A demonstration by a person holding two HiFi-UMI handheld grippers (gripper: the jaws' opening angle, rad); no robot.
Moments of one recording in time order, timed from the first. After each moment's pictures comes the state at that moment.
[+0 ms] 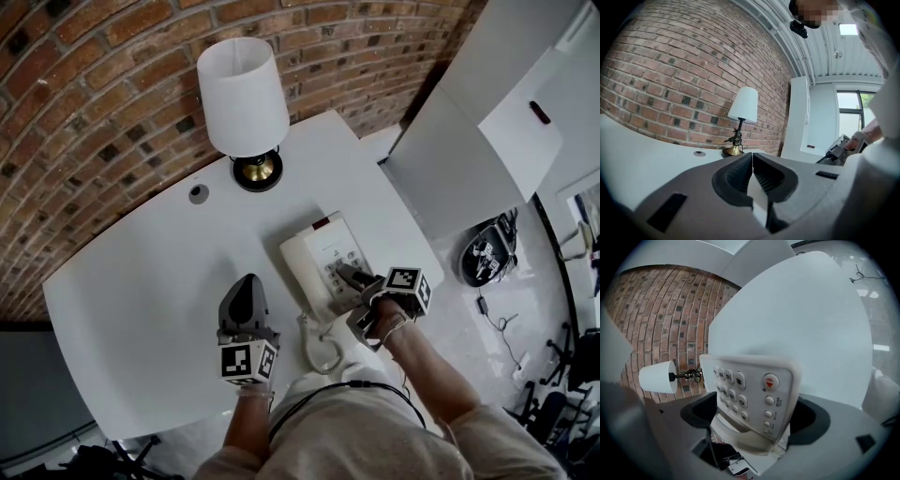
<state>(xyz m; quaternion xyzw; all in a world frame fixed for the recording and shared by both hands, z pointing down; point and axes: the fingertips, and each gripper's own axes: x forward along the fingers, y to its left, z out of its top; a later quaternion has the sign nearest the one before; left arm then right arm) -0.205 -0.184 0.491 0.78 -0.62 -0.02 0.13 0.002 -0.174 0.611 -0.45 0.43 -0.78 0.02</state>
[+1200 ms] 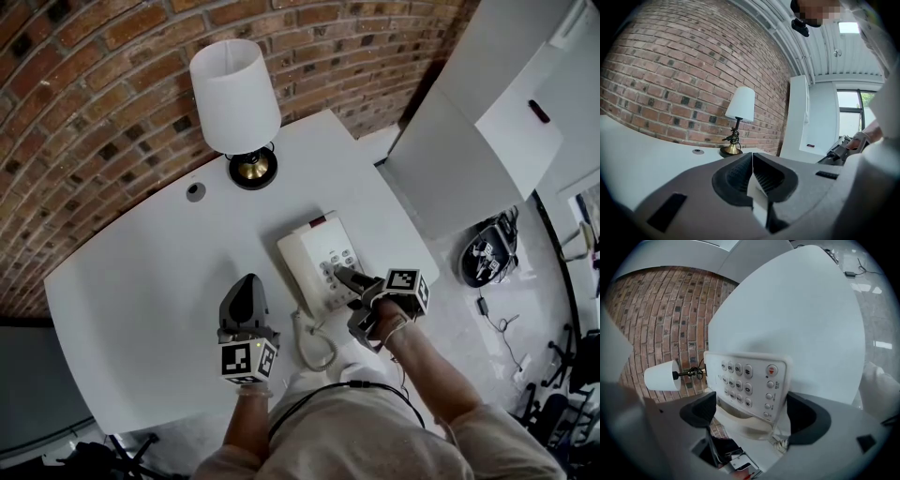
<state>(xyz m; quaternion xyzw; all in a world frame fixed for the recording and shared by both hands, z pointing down) -0.189 -0.173 0.491 0.77 -0.62 -0.02 0.13 0.010 -0.158 0.607 -0.42 0.44 -0.79 0.02</state>
